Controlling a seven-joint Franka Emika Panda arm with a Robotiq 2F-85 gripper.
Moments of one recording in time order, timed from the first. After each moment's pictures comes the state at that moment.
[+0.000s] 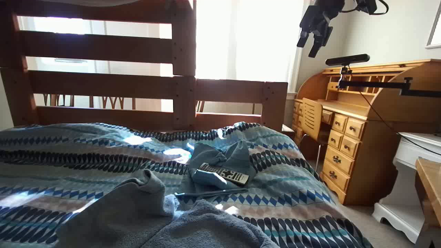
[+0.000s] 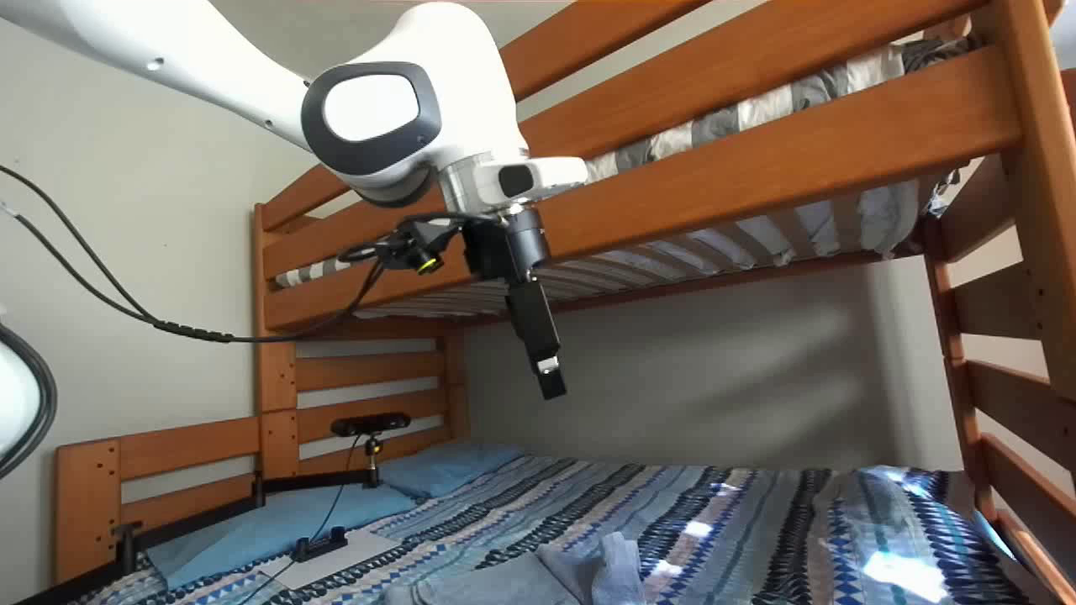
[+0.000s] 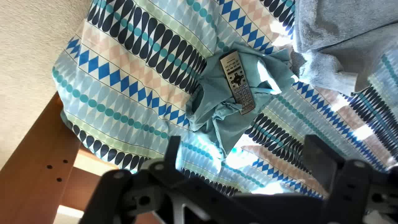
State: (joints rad) arm 0.04 -0.37 -0.01 -2.45 0.19 2.33 0.07
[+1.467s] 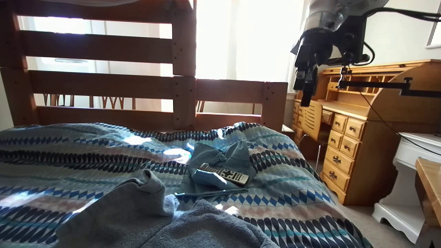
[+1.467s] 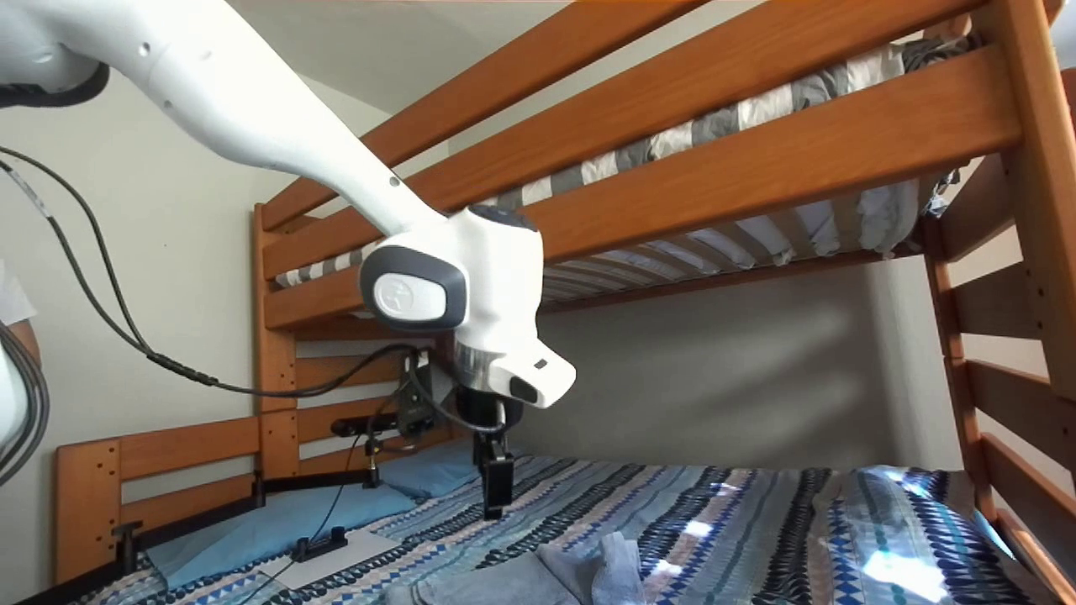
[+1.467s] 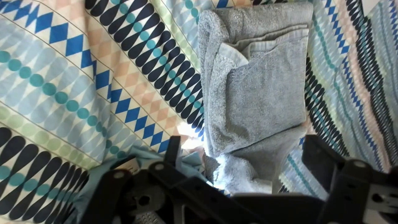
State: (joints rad) arm 0.21 -0.08 0.02 -2.49 0.71 2.33 -0.33
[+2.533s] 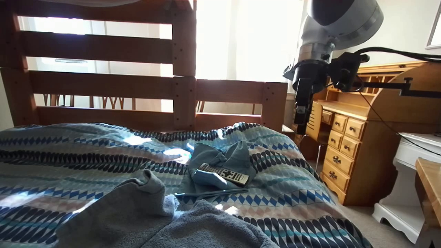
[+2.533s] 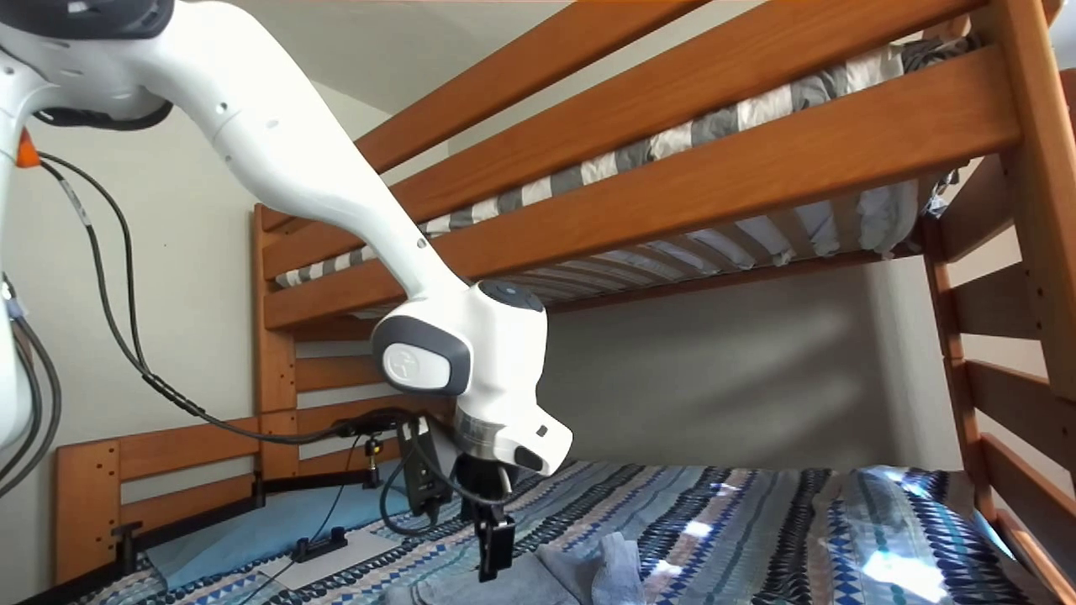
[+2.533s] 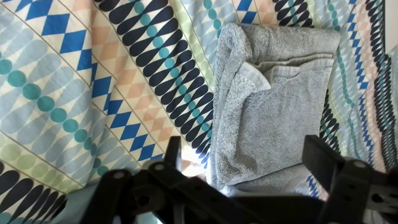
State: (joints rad) arm 0.17 0.09 0.13 -2.48 0.77 2.44 -0.52
